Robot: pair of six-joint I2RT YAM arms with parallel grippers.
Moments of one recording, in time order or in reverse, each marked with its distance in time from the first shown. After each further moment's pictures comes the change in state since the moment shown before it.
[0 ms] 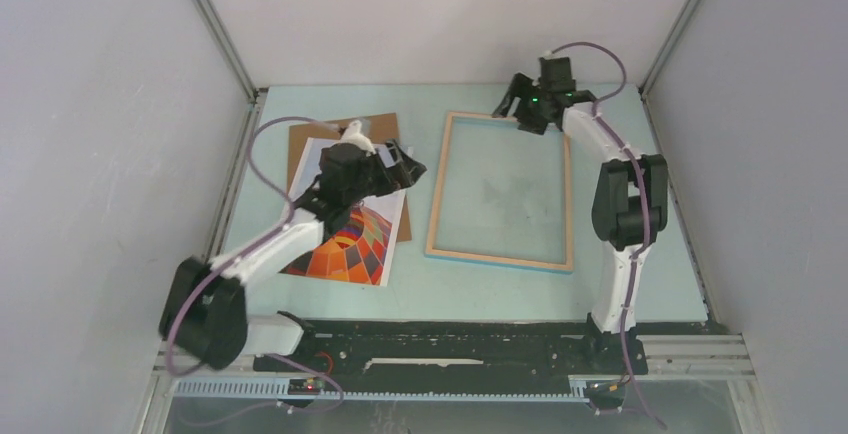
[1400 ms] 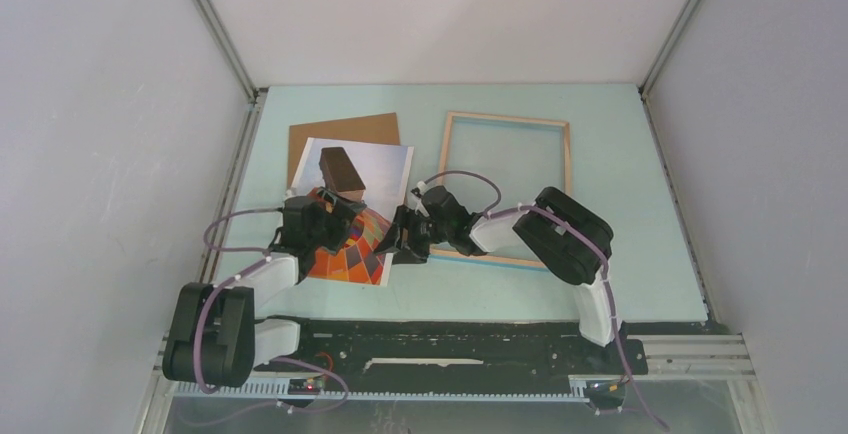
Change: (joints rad) left arm 0.371 -0.187 -0.501 0.079 -0.001 -0.402; right arm 0.743 -0.064 -0.782 0.896 -0.291 0.626
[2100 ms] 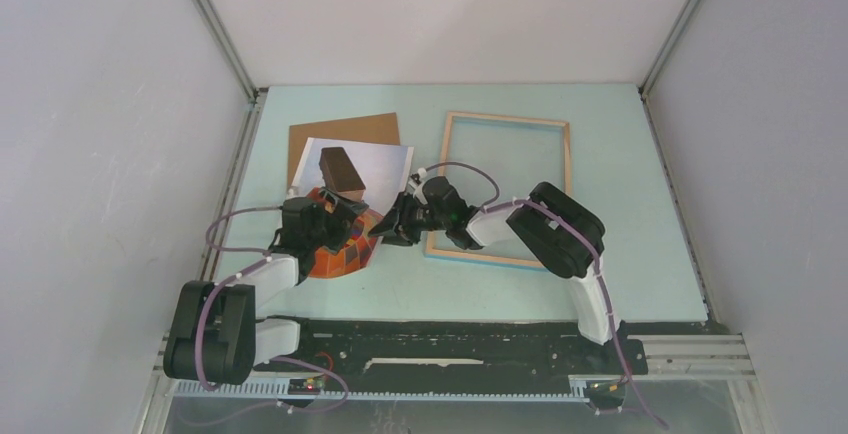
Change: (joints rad) left arm 0.013 0.017 -0.016 0.061 0.060 0.028; right arm -0.036 0.067 0.061 0.189 -0.014 0.145
